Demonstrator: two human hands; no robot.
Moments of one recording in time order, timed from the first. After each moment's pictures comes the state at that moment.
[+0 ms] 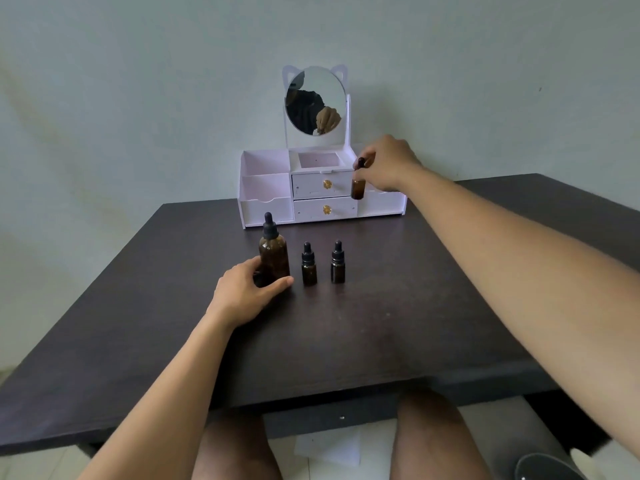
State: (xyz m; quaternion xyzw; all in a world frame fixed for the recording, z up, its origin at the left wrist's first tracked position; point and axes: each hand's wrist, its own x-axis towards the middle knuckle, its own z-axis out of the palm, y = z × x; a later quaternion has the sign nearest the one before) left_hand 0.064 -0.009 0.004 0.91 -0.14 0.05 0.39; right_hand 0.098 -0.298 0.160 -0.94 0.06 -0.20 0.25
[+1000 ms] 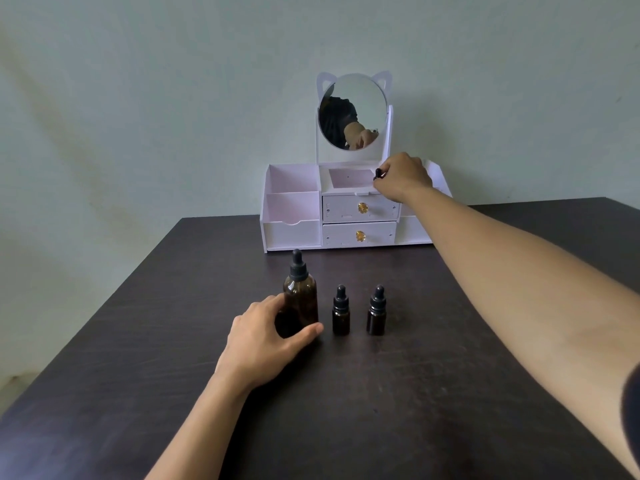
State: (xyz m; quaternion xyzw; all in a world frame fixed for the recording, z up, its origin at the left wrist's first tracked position) left_hand 0.066 -0.012 0.007 0.93 -0.12 0.09 0.35; right_hand 0.245 -0.298 0.134 -0.93 0.11 -0.23 0.25
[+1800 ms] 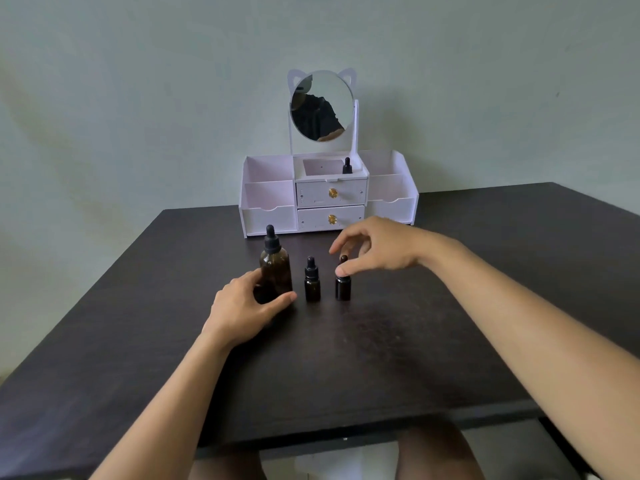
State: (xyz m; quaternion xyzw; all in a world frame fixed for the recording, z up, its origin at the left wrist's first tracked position) left_hand 0.061 -0.012 0.011 0.92 -0.12 0.07 0.36; right_hand 0.056 -0.286 0.102 -0.94 -0.15 0.07 0.29
